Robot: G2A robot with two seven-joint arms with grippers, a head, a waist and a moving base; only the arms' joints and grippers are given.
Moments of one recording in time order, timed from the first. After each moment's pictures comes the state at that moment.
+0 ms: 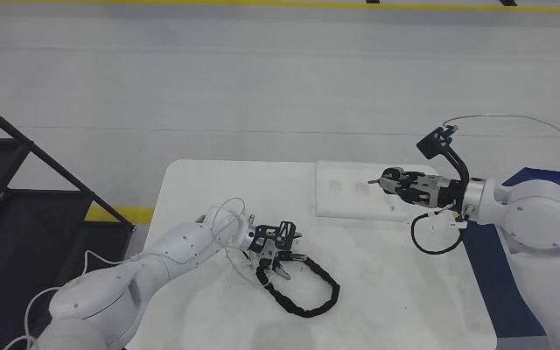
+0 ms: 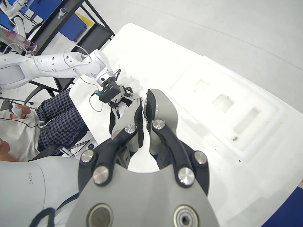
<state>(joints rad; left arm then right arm) 0.64 -1.15 -0.17 -0.85 1.55 -0.88 0.63 -1.13 -0.91 1.44 -1.85 -0.20 -0.28 1.10</state>
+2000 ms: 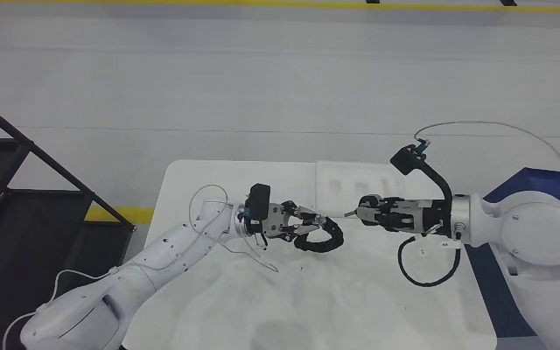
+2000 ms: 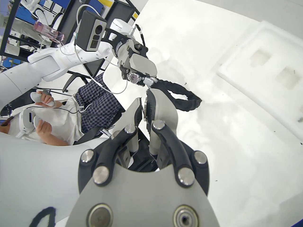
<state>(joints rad) 0.77 -1.04 -0.48 -1.20 1.40 -0.79 1.03 -1.13 -0.90 1.38 -2.09 -0.04 0.08 1.26</state>
